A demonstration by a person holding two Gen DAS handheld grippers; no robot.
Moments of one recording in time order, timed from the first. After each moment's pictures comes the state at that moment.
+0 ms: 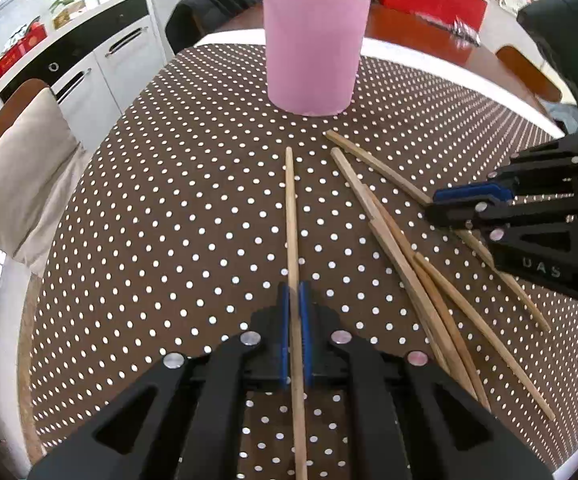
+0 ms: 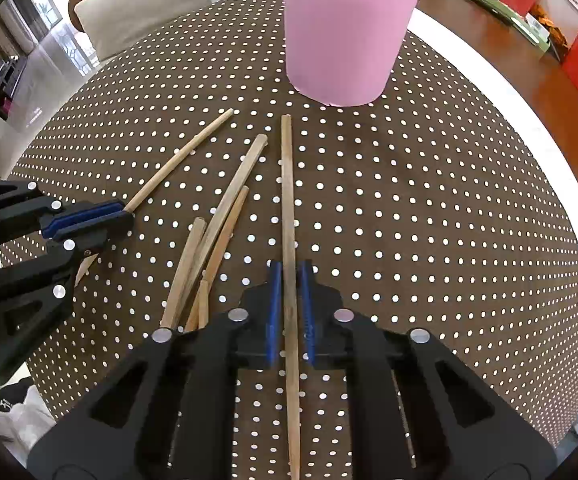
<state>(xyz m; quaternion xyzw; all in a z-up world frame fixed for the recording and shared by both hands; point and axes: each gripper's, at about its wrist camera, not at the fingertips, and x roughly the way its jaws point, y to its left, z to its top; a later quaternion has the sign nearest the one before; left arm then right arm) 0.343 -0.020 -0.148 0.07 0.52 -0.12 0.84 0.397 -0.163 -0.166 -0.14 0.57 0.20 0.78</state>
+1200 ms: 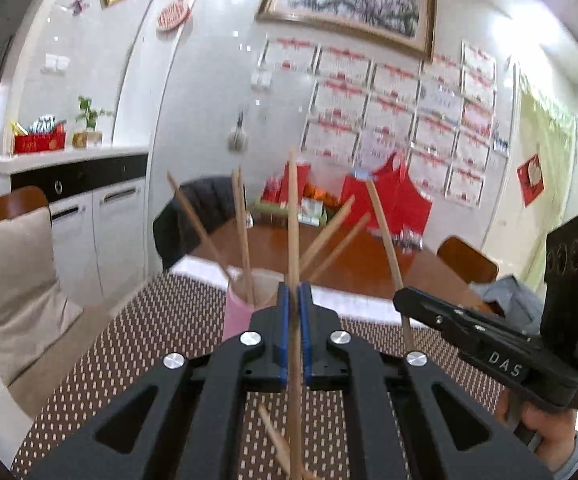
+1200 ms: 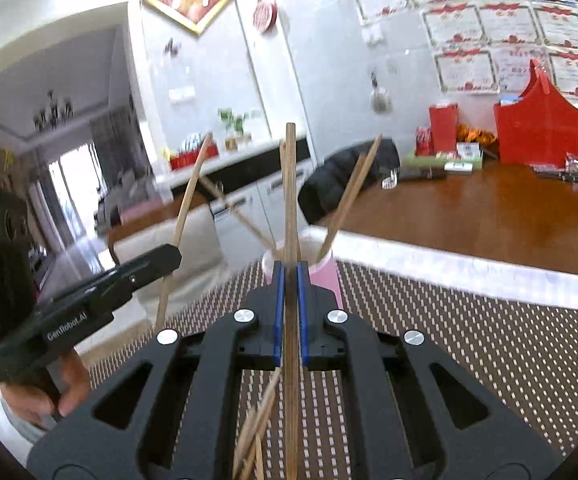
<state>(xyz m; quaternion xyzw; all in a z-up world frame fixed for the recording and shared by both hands) 0.325 -0.023 -0.022 -0.08 0.16 -0.17 0.97 0.336 -0.242 -0.041 0.09 0.18 0.22 0.96</state>
